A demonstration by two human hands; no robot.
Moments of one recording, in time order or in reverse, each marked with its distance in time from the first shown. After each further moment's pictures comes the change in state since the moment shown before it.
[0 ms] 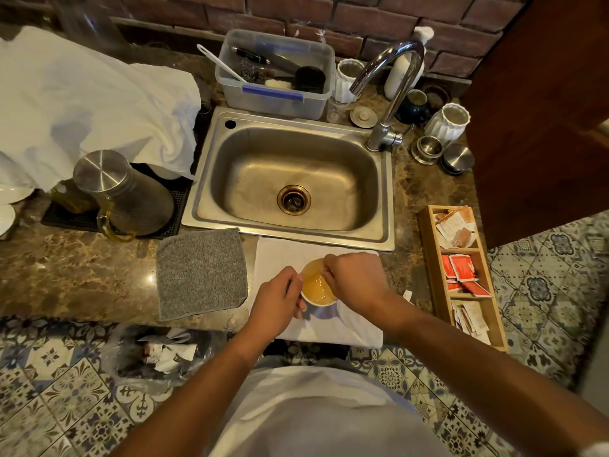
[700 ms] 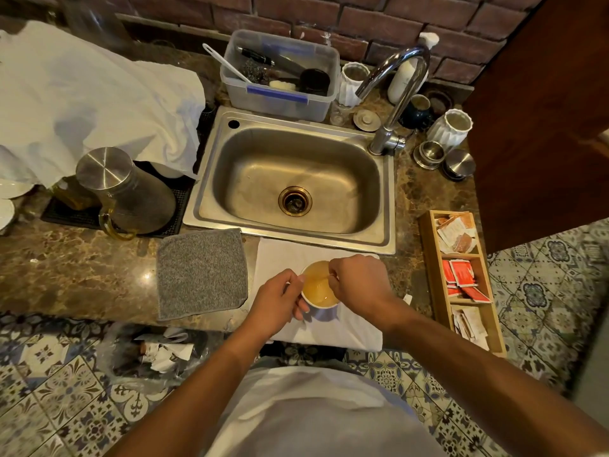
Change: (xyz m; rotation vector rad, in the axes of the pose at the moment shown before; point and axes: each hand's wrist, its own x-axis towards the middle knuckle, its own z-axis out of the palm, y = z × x) left_hand 0.002 0.003 -0.007 -0.180 -0.065 -0.109; right_hand 0.002 0.001 0.003 0.068 -0.026 0.076
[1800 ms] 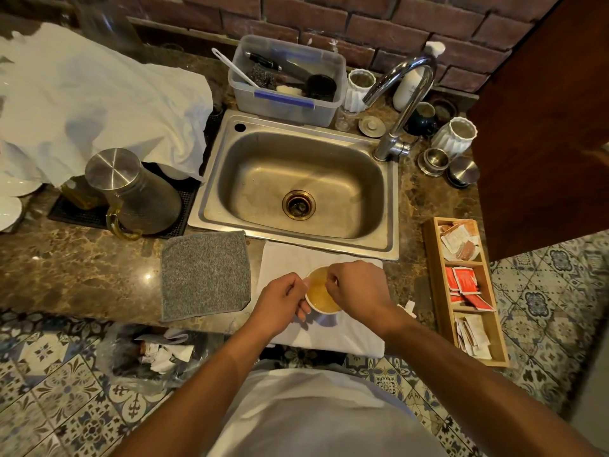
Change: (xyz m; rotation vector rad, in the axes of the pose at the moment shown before) left_hand 0.009 -0.003 -0.001 -0.073 -0.026 -0.029; right_hand -0.001 -0.008 0.002 0.084 0.018 0.006
